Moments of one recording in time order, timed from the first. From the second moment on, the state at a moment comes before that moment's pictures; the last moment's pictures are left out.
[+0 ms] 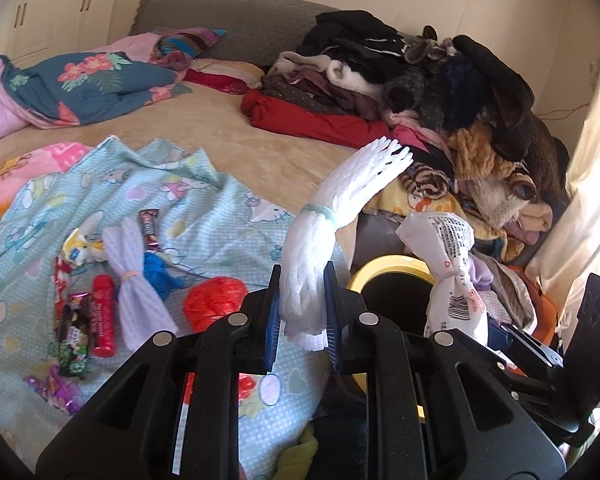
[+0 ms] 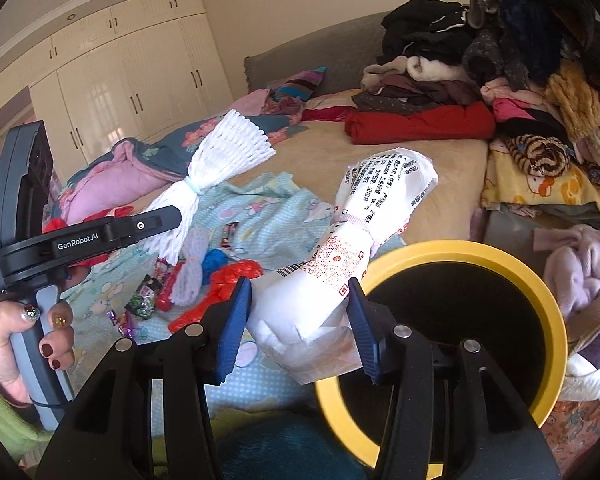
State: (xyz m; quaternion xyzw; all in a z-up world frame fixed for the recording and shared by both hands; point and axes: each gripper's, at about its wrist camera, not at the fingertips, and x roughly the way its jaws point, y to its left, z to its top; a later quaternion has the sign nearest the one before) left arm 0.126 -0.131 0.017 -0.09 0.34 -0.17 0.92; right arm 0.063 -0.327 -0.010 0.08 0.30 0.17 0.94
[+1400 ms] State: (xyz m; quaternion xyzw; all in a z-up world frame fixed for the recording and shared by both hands) left arm 0.136 -0.176 -0.027 -0.06 0.36 -0.14 0.92; right arm 0.066 -0.374 -0.035 0.10 0.32 0.12 0.93
